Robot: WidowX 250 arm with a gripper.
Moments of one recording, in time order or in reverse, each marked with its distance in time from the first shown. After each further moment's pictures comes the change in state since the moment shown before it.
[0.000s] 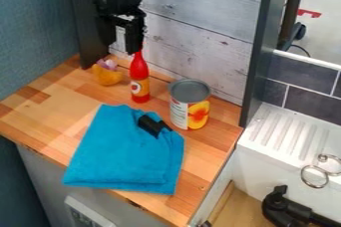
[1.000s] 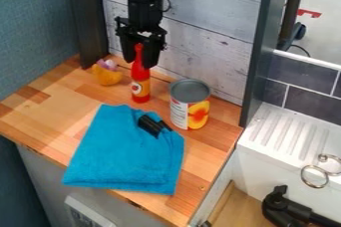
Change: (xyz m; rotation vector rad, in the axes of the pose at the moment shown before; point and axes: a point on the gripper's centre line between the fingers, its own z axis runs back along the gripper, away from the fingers) arm 0.013 -0.025 -0.025 -0.026 0.049 -0.024
